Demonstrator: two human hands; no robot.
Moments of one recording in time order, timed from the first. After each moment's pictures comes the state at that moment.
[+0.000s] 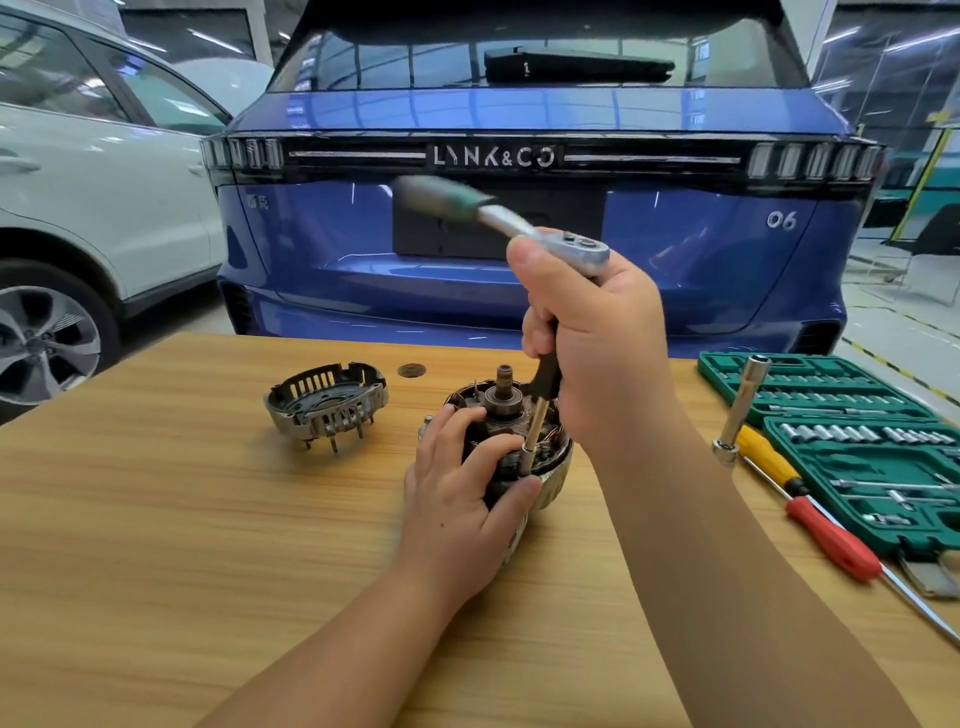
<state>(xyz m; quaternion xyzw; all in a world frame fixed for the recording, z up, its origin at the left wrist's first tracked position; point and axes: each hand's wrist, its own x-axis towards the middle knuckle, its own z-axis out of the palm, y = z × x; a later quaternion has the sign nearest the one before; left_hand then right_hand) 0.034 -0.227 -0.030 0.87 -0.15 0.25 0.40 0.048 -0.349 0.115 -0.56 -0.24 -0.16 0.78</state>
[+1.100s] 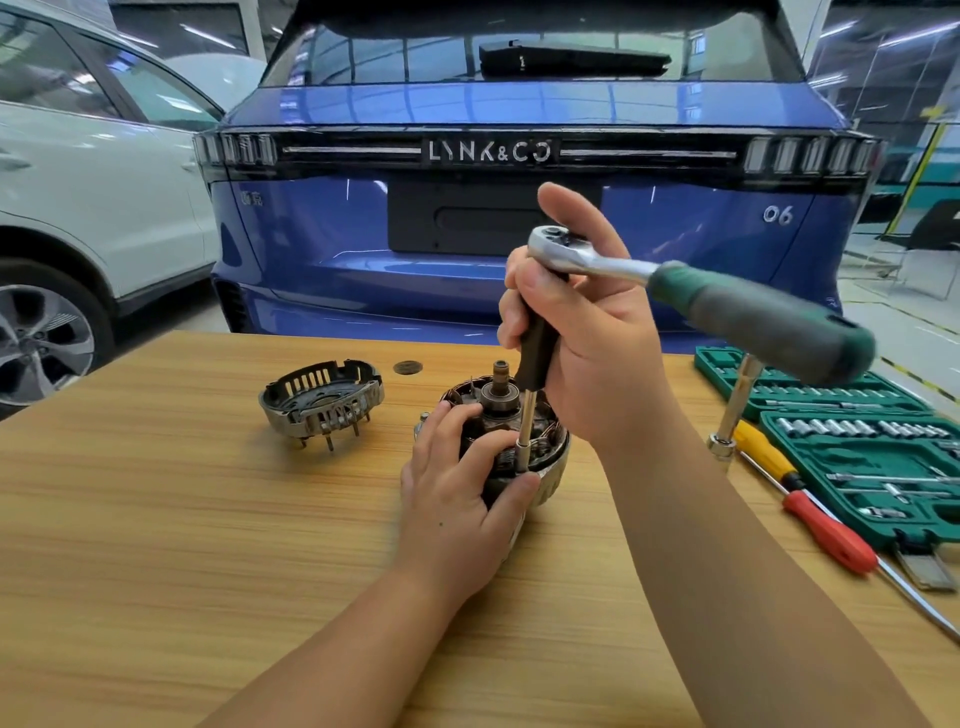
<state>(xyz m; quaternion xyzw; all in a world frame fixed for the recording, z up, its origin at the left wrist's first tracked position) 0.033 -0.230 -0.032 0.86 -0.15 0.28 0.40 0.043 -0.353 0.112 -0.50 -0.38 -0.12 0.77</state>
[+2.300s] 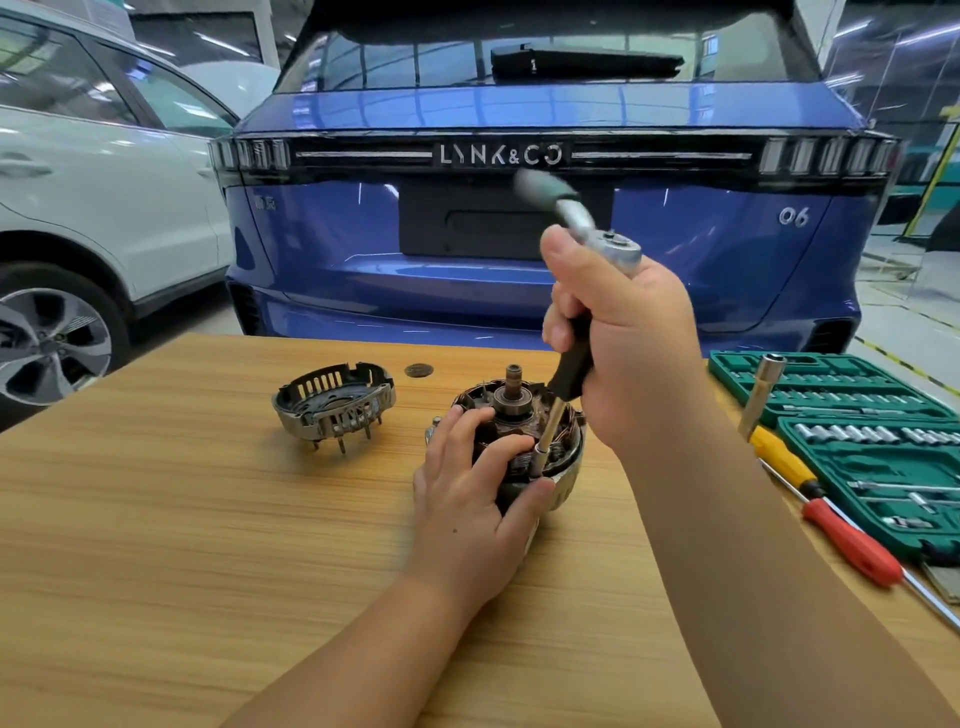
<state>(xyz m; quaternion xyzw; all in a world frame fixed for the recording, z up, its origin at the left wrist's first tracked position) 0.032 -0.232 -0.033 0.86 -0.13 0.28 0.40 0.043 -0.358 0.117 -0.55 -0.24 -0.14 0.79</state>
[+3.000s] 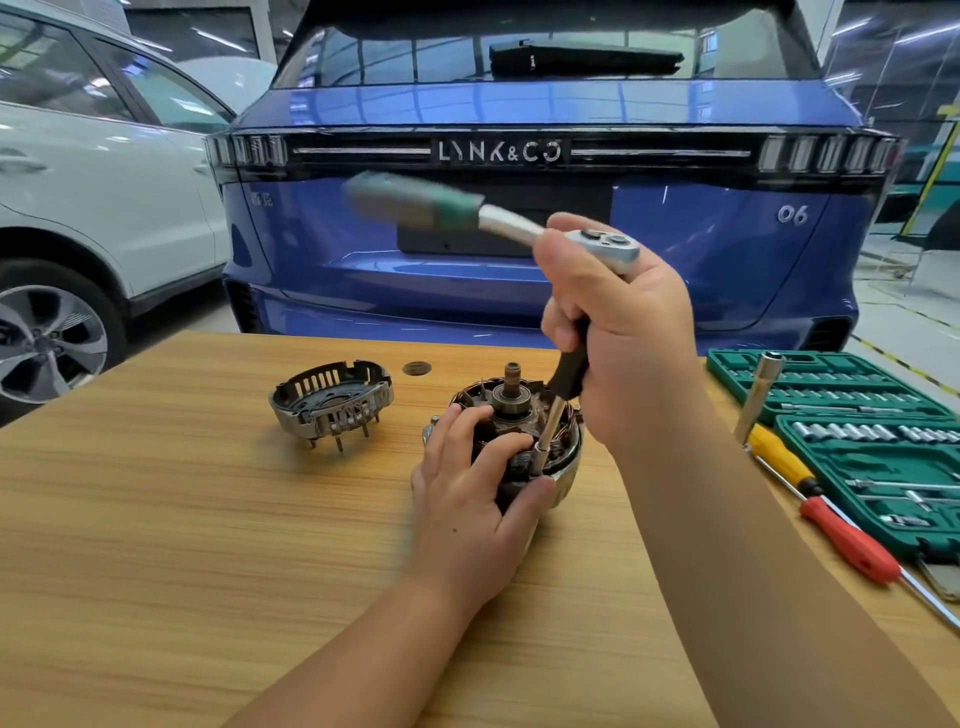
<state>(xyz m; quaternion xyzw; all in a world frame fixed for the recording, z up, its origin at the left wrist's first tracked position) 0.031 -0.234 -0.034 0.86 -0.13 0.29 0.39 0.044 -0.355 0.114 -0.54 -0.26 -0.16 0.79</state>
